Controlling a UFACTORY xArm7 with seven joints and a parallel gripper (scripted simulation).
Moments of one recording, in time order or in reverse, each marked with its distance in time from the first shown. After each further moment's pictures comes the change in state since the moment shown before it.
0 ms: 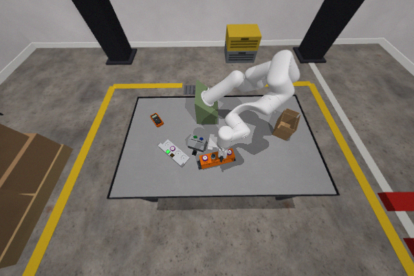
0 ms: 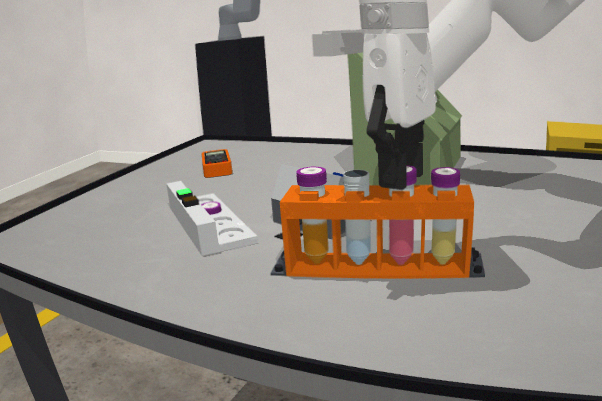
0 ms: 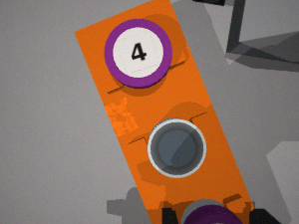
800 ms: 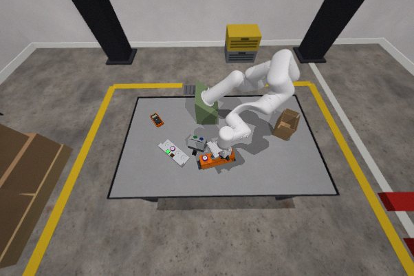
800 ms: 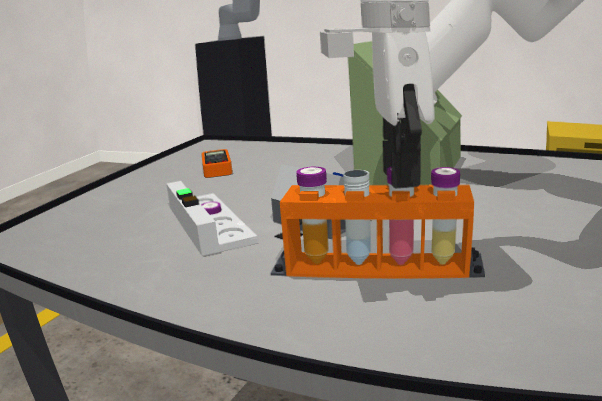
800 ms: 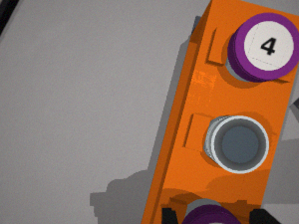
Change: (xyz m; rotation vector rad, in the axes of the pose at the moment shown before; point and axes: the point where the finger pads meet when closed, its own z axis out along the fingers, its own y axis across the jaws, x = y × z) arm 0.000 0.000 -0.002 -0.013 0.011 -0.646
